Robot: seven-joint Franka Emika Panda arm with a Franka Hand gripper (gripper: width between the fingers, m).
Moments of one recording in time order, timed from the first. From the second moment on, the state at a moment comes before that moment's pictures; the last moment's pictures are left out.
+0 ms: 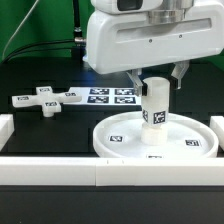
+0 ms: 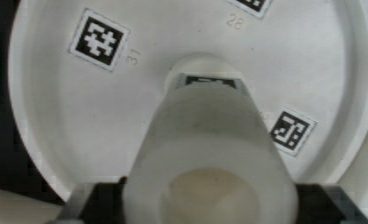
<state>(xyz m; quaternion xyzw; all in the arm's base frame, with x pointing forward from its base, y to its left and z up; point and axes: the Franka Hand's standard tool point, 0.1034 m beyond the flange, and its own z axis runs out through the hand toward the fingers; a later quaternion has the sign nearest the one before) 0.581 0.028 0.093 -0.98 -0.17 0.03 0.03</state>
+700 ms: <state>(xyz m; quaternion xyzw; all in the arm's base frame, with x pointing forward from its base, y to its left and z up) 0.568 0.031 0.092 -0.98 0.20 0.02 0.04</state>
